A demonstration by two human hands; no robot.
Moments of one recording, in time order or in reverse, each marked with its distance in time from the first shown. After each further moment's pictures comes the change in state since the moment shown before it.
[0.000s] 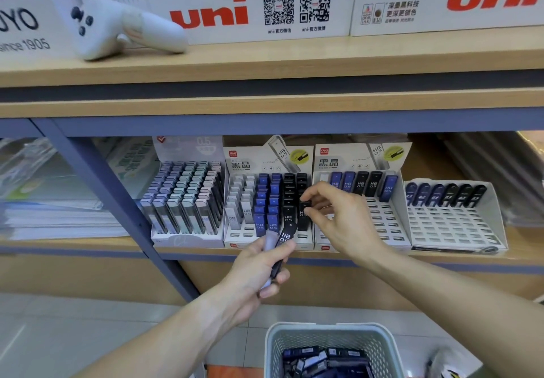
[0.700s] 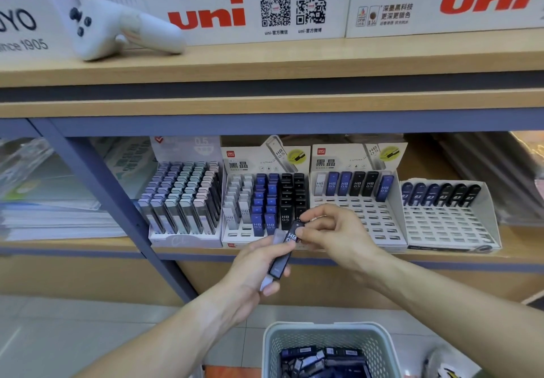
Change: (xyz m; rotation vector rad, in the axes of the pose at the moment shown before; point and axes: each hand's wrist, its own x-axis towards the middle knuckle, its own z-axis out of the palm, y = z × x) left_hand -0.002 0.006 0.007 0.034 -0.007 -0.002; right_hand -0.021 -0.016 0.004 0.550 -0.132 0.615
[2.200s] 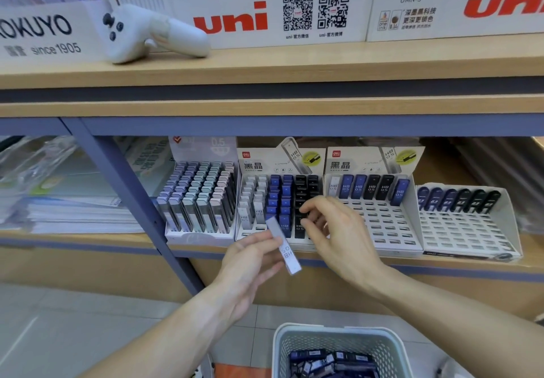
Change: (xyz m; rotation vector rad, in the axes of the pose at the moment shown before) left_hand -0.013 0.012 -0.024 -0.184 0.193 0.060; right_hand 0.003 0.000 0.017 -0.695 0.166 -0.657
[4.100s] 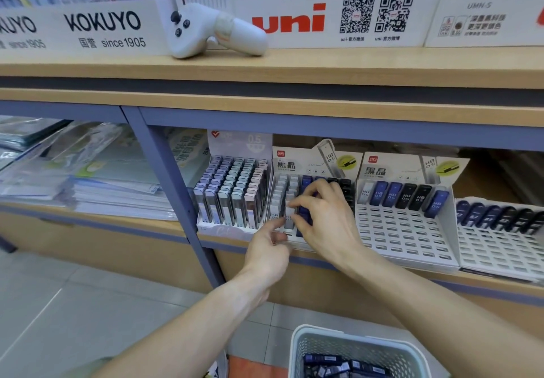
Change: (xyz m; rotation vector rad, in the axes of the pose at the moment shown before) left_hand 0.025 -0.004 -0.025 0.525 0.147 0.230; right_hand 0.044 -0.027 0.057 -0.207 -0.028 -0.117
